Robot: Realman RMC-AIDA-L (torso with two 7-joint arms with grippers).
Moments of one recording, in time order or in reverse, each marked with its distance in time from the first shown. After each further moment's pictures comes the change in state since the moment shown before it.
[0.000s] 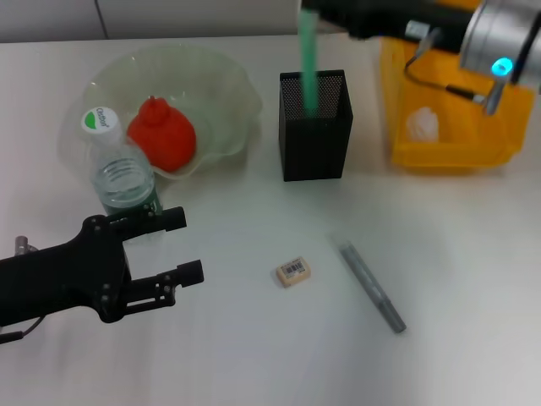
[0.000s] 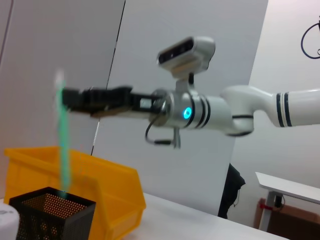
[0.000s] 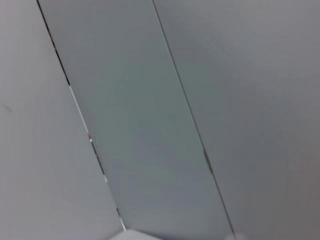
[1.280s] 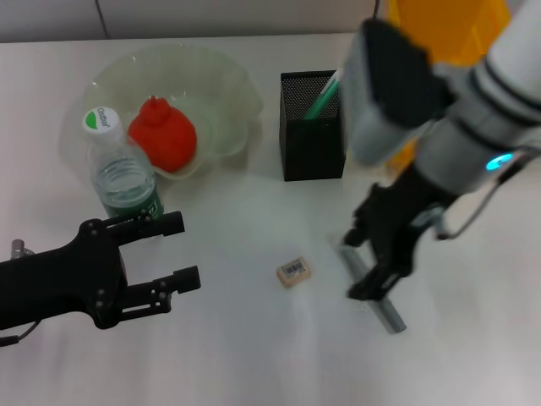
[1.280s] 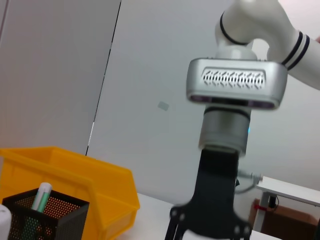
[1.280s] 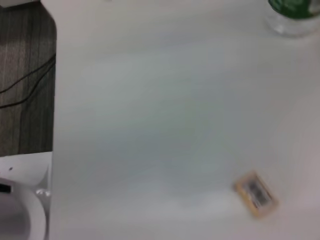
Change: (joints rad) left arm 0.008 0.007 0.002 0.000 0.000 0.020 0.000; right arm 0.085 0.000 -0.605 -0.642 -0.869 -0.577 0.596
